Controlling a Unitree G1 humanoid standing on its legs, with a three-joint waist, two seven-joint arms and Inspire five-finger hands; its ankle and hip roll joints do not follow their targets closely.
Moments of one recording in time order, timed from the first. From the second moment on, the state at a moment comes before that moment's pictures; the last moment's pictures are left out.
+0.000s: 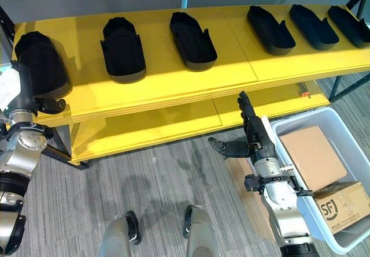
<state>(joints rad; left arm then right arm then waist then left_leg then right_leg) -0.66 0.80 -0.13 0.68 0.26 0.02 0.42 -0.01 -0.52 -0.02 -0.11 0.24 -0.14 -0.03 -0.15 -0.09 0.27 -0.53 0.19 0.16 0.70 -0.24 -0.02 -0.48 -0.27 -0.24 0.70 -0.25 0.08</state>
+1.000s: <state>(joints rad) -0.80 0.96 -0.33 0.88 0.40 0.00 0.25 0.03 -0.54 -0.03 -0.11 0.24 -0.15 0.01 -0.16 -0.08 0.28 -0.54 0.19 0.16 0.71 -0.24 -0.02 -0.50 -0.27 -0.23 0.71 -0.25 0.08</state>
